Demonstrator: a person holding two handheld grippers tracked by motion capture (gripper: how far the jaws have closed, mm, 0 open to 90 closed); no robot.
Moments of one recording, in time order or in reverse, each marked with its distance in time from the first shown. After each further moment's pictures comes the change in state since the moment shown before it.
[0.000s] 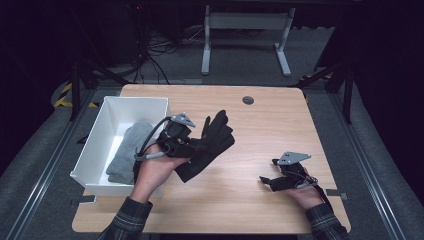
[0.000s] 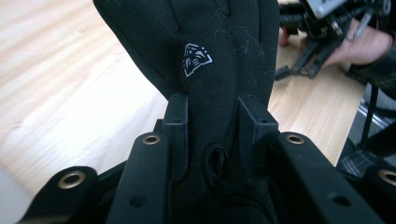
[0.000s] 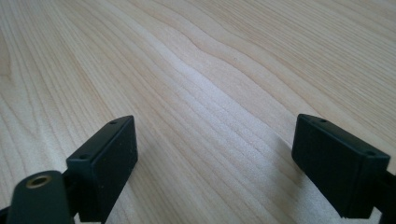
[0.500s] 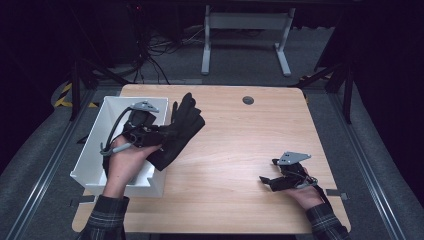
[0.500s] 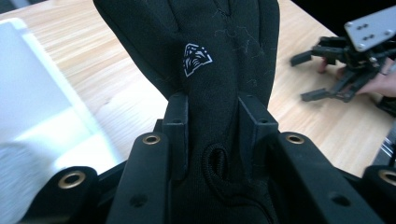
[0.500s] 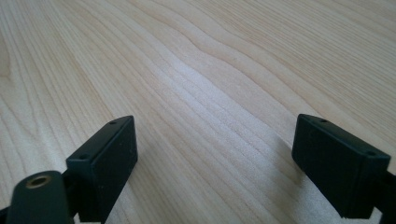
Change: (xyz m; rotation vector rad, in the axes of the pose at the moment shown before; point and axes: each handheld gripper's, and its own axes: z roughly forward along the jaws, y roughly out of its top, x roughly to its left) left arm 0.039 -0.020 -0.058 -0.078 0.126 -0.113; right arm 0.000 0.000 0.000 0.000 -0.003 0.001
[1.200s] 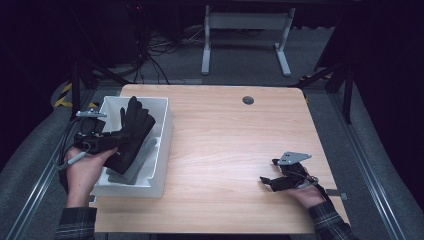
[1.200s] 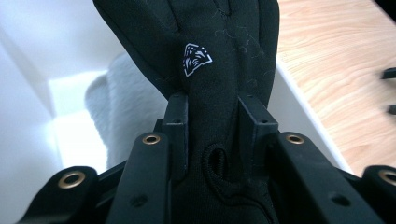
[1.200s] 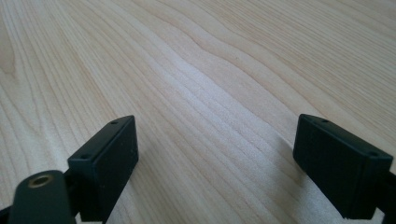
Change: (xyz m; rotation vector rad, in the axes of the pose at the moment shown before) left arm 0.071 -0.062 -0.044 -0.006 0.208 -0.234; right arm -0.001 -0.001 0.000 0.000 0.014 -0.006
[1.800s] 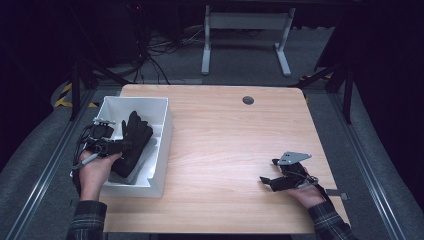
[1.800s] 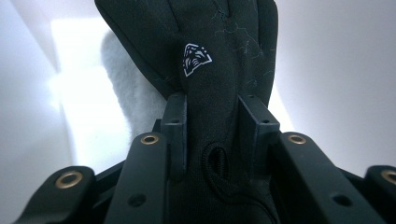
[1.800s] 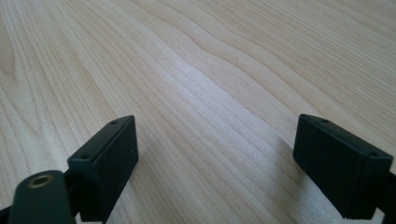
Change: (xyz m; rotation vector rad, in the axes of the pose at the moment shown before) left arm 0.031 -0.020 0.059 0.116 0.074 -0.064; right arm 0.000 0.000 0.000 0.001 0.001 -0.002
